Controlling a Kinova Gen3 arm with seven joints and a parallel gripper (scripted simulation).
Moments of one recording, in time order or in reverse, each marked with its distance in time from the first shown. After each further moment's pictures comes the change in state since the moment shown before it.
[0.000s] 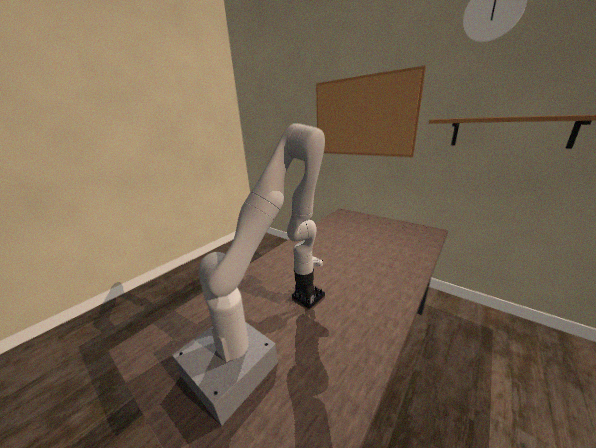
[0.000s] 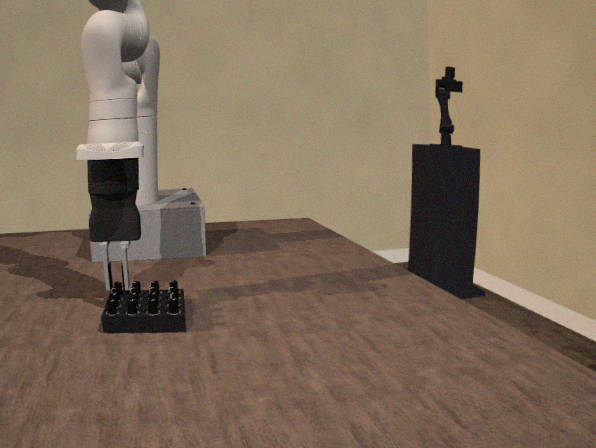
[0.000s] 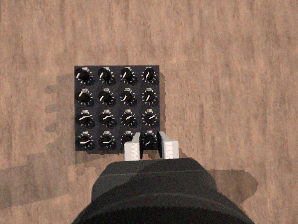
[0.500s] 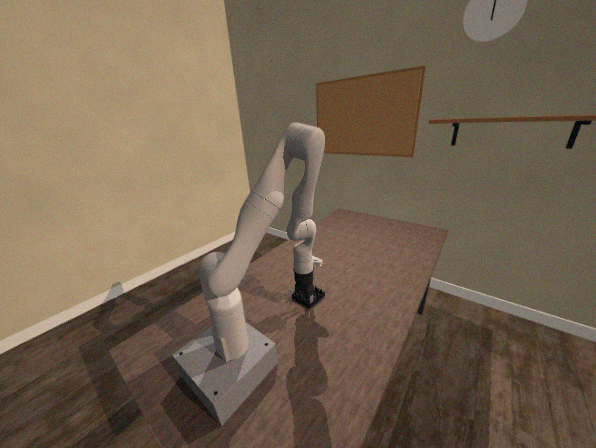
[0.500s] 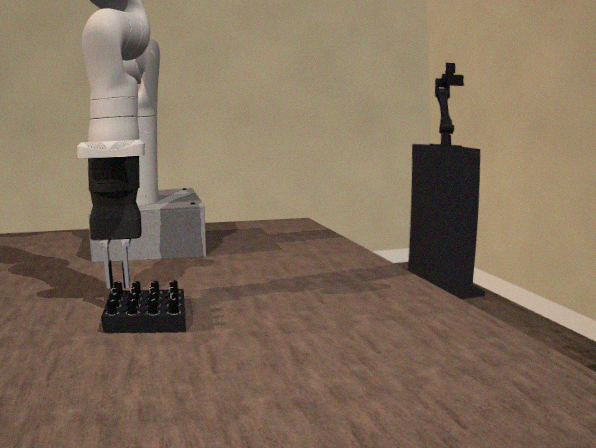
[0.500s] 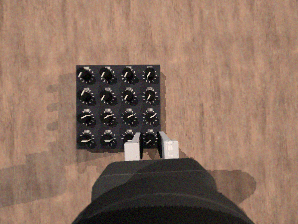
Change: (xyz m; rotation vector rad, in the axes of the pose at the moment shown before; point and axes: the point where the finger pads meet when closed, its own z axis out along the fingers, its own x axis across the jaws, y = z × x) arm -0.001 0.001 -0.002 -0.003 0.000 -0.003
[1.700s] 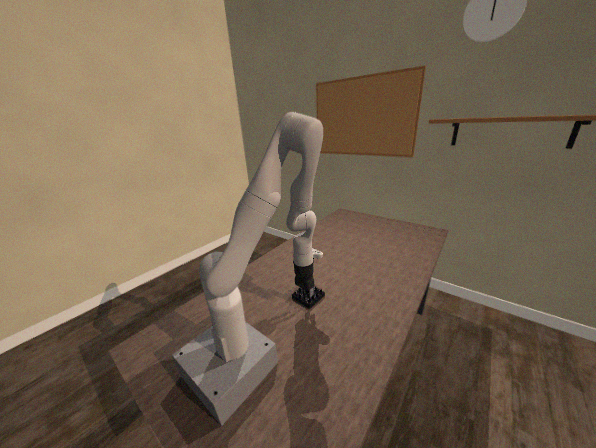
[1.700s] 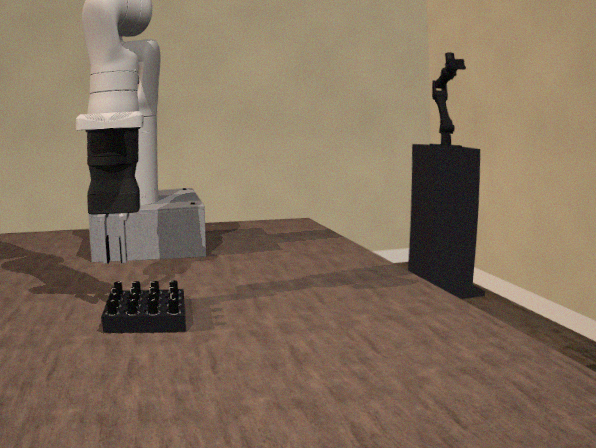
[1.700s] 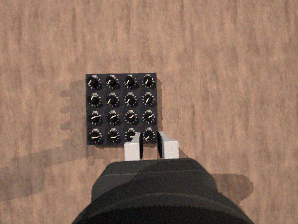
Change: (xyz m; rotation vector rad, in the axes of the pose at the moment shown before) arm 0.001 -0.001 -0.036 0.002 0.000 0.011
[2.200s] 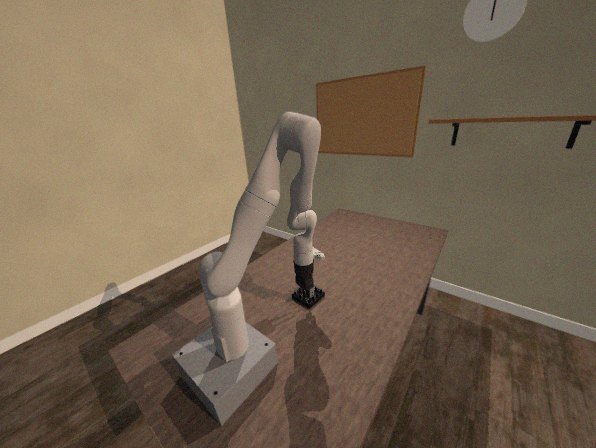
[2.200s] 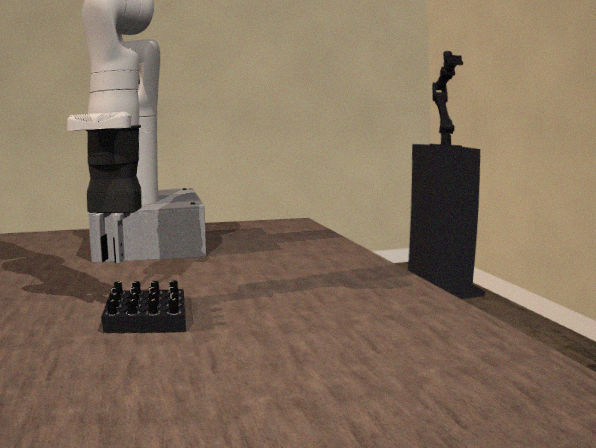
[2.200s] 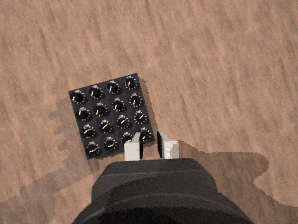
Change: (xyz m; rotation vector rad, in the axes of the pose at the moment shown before) arm 0.006 0.001 -0.001 -0.014 0.004 0.246
